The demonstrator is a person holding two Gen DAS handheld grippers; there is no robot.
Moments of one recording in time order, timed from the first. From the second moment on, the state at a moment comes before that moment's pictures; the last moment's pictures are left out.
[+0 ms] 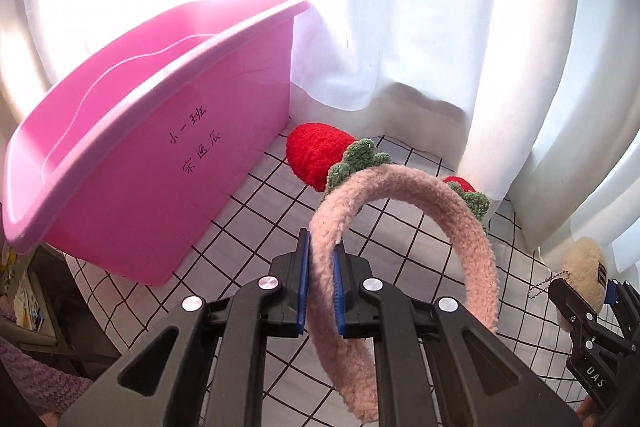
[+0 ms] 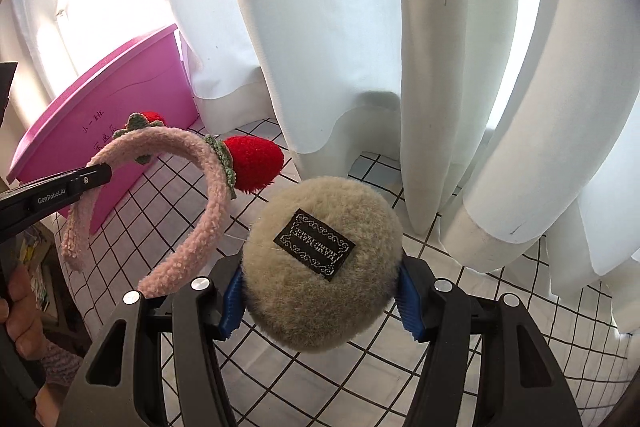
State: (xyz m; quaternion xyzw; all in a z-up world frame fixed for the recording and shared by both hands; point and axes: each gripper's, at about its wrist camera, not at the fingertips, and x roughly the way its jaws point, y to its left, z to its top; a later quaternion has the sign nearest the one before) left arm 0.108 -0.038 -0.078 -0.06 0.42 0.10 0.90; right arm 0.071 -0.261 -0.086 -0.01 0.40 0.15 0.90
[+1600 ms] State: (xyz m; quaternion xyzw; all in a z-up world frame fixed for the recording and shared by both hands) left arm 0.131 0.240 -0.005 -0.05 0.41 0.13 0.90; right arm 0.203 0.073 0.031 -0.06 0.39 0.28 0.87
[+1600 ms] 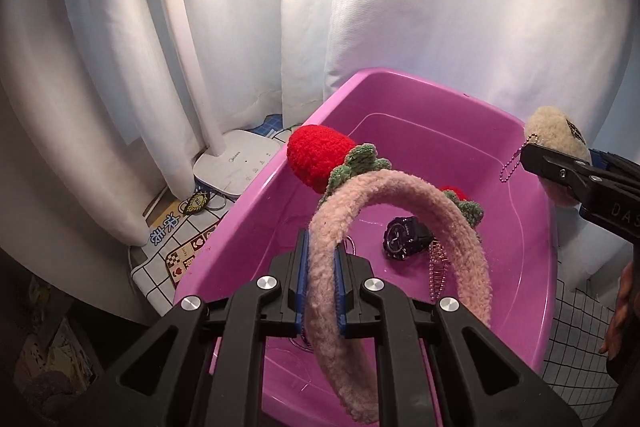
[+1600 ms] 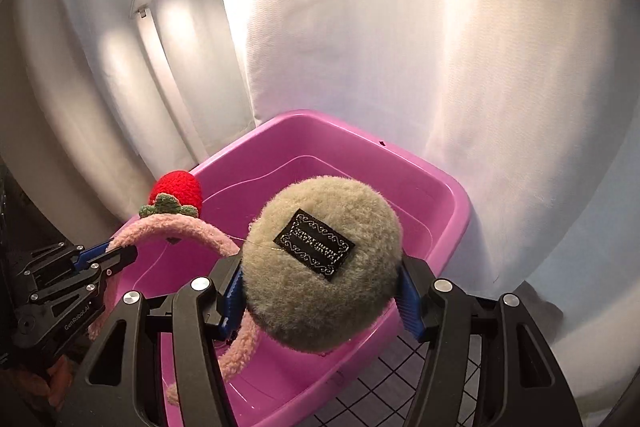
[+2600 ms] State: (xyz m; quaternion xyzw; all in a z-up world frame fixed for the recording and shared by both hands) left arm 0.153 0.244 -0.044 -0.07 0.47 0.17 0.86; right arm 0.266 0.111 -0.017 -0.15 0.49 0.25 0.82
